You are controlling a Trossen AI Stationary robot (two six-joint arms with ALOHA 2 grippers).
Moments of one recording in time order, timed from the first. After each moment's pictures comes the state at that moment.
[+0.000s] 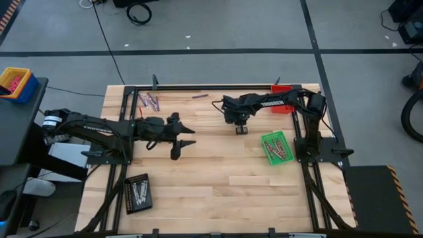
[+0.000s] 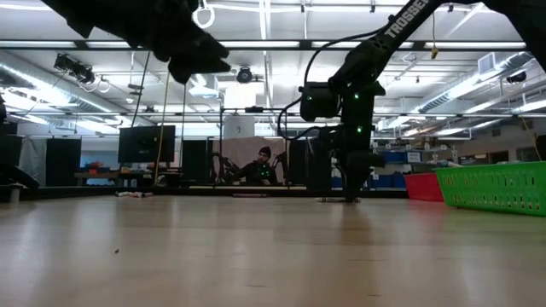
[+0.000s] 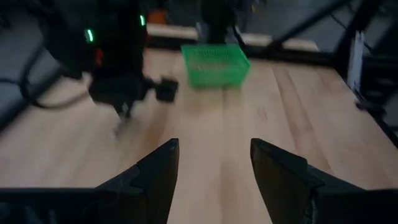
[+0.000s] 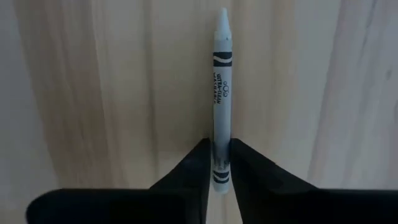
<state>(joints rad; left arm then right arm) -0.02 1.08 0.60 0.15 -0.09 -0.10 -0.40 1.92 1.19 -0.67 0.10 -0.40</state>
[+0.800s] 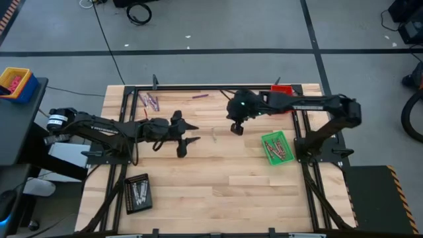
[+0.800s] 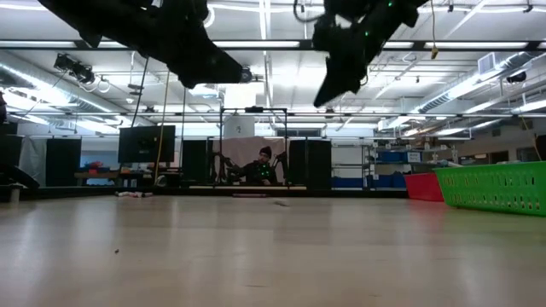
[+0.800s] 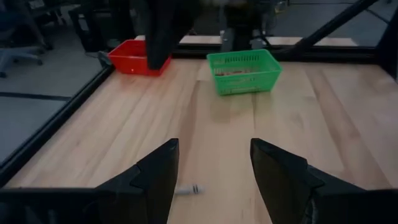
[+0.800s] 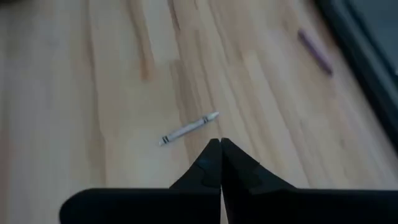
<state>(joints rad) -0.01 1.18 0.59 0.28 -0.19 -0.01 -0.25 1.48 1.17 -0.52 0.01 0.01</state>
